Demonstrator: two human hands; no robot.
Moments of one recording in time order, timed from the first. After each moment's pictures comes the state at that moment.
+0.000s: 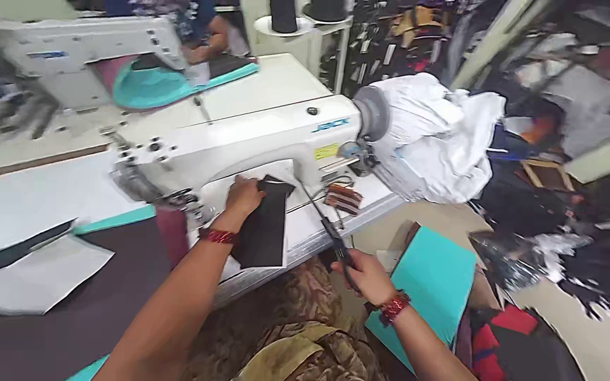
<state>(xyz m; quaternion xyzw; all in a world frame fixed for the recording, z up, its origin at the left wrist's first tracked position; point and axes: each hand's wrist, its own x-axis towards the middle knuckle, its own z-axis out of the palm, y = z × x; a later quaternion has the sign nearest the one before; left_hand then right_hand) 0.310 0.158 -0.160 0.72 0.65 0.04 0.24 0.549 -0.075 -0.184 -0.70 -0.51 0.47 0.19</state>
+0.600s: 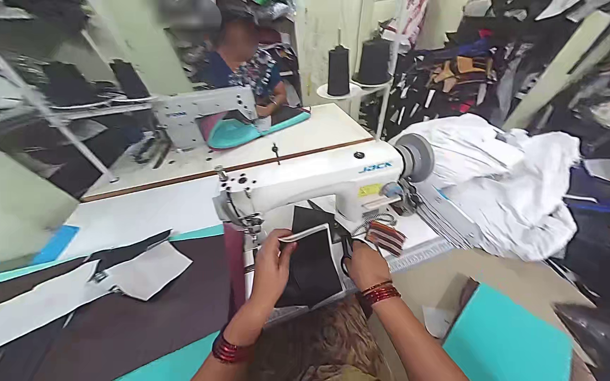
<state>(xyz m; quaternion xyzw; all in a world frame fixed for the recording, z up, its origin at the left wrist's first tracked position) 0.266 0.031 -0.141 0.72 0.47 0.49 0.15 0.471 0.025 -0.140 -0.77 -0.59 0.25 0.02</state>
